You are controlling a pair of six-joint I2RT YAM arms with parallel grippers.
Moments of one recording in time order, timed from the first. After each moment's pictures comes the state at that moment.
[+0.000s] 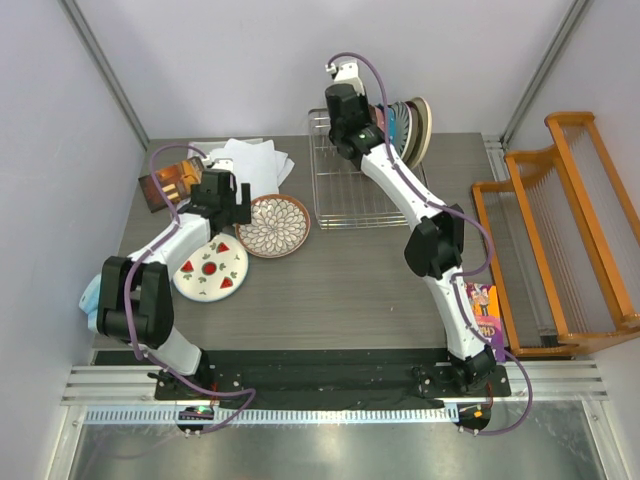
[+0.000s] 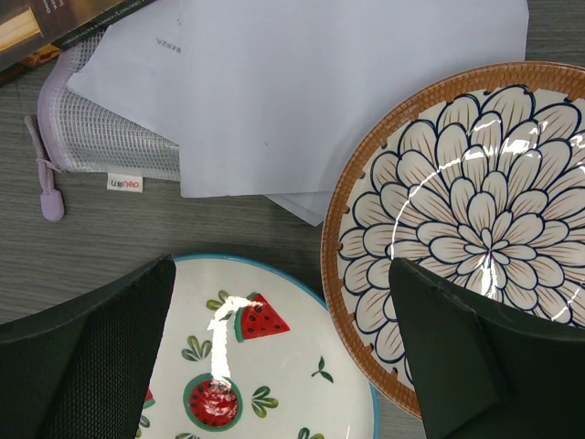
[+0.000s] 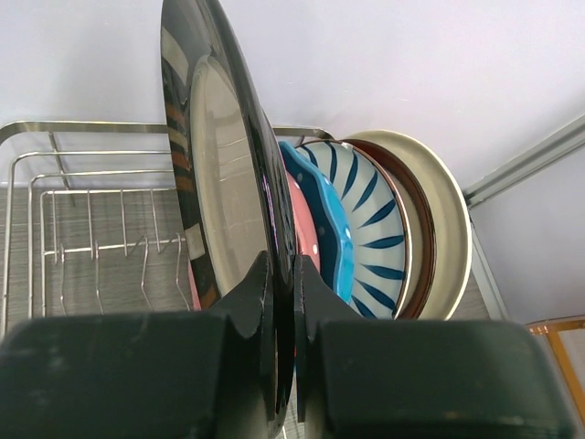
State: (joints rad) left arm -0.18 1.58 1.05 -0.22 -0.25 -0.11; right arm 0.55 2.37 2.46 -0.34 0.84 -0.17
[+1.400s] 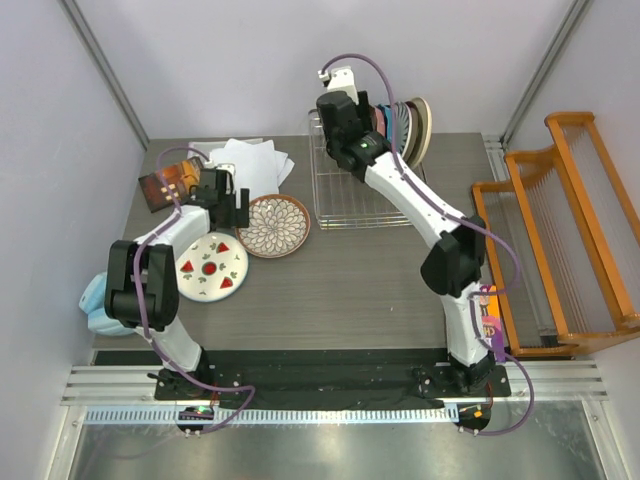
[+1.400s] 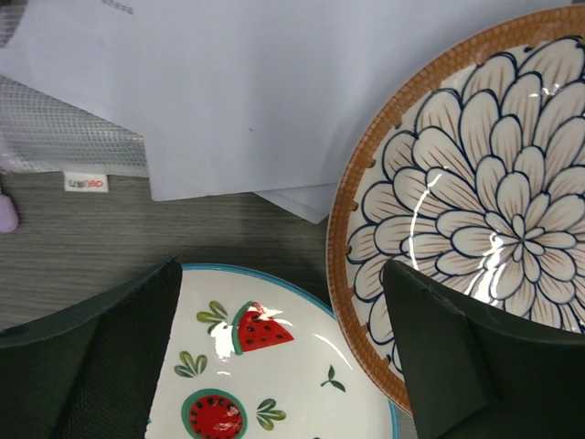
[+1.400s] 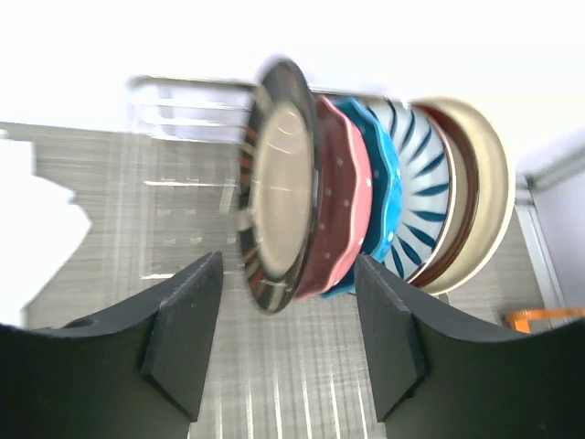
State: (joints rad) left arm -0.14 1.70 1.11 -0.29 -0.16 -0.07; right arm 0.62 2.19 2.24 -0.43 0.76 -0.01
